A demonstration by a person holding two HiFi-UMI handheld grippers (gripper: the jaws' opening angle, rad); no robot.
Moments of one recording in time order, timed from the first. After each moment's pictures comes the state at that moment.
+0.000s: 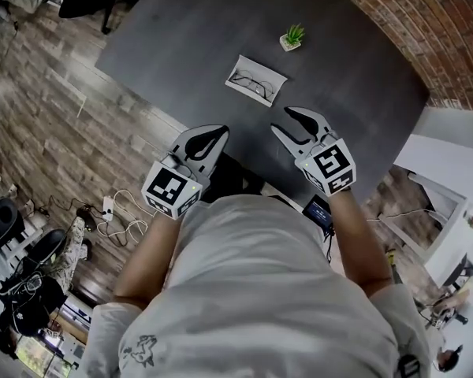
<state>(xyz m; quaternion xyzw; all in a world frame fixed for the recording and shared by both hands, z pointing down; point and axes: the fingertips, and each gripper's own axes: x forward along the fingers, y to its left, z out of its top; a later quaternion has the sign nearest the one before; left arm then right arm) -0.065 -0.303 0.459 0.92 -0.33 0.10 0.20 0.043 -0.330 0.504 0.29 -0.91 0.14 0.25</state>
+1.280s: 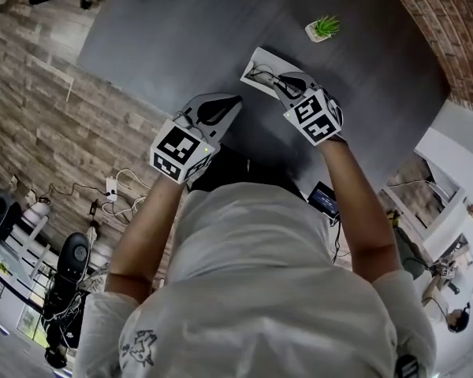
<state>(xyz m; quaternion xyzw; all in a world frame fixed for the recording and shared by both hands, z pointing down) -0.081 -0.401 0.568 0.92 -0.24 0.16 0.27 0.007 -0.427 0.682 0.24 -0.85 0.17 0.44</state>
